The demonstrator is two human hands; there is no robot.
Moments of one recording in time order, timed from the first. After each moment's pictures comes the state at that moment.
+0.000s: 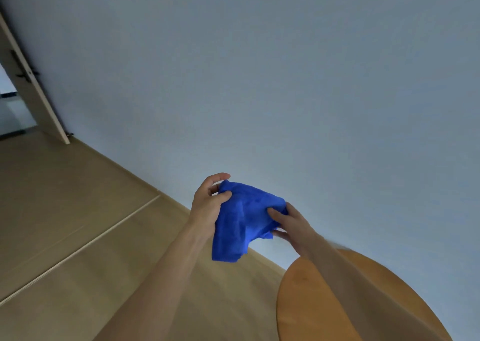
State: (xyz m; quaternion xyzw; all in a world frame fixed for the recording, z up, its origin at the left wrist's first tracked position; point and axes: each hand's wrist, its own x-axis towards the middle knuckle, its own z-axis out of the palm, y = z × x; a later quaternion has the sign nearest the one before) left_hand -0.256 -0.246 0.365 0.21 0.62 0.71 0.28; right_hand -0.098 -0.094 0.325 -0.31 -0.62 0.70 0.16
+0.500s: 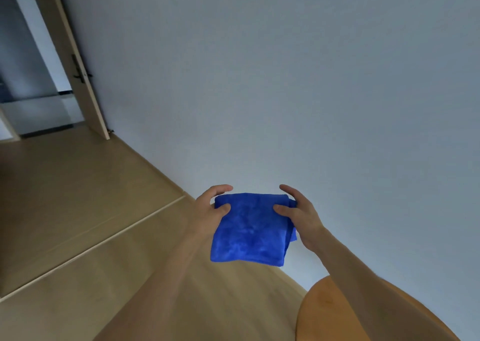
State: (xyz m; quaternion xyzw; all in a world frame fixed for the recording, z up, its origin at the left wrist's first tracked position) left_hand -0.297 -0.311 0.364 0.26 0.70 0.63 0.18; right_hand -0.163 -0.111 0.357 -0.26 -0.67 0.67 0.19
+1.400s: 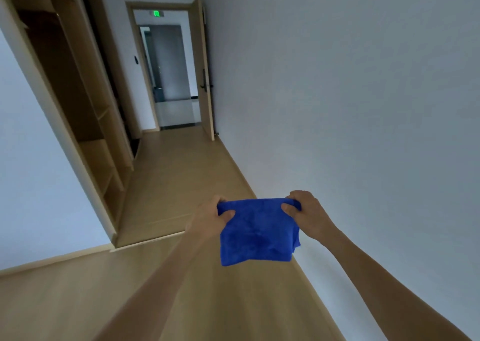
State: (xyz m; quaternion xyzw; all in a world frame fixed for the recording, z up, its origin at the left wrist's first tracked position) left_hand -0.441 -0.348 0.398 0.09 0.92 0.39 -0.01; right_hand -0.421 -0.088 0.387 -0.01 -0.90 0.42 0.08
